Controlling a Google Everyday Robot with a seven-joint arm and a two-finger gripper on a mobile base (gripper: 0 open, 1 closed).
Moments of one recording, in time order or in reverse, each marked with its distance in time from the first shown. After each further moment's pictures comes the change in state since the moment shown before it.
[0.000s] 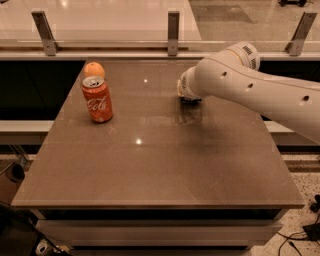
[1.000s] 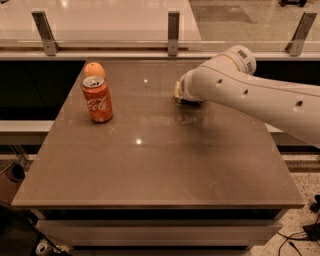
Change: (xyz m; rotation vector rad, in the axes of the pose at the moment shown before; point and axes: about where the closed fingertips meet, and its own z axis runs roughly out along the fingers) arm 0.006 -0.001 0.006 0.027 -0.009 0.004
